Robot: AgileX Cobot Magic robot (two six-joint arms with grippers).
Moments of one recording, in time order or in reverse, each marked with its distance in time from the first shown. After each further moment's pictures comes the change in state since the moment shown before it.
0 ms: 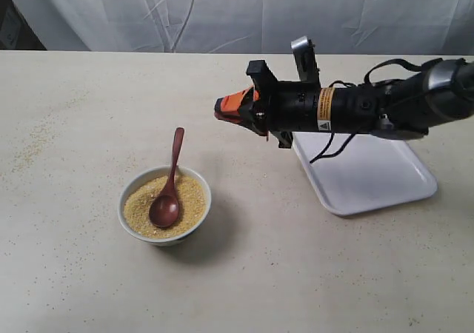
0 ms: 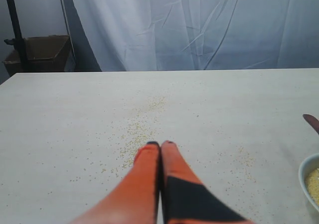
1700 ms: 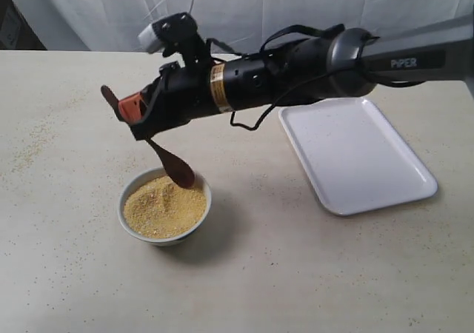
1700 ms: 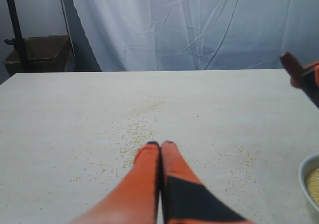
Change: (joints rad) left arm 0.000 0.000 0.000 0.000 0.000 0.000; right arm 0.308 0.022 -0.325 -0.207 0.286 -0.667
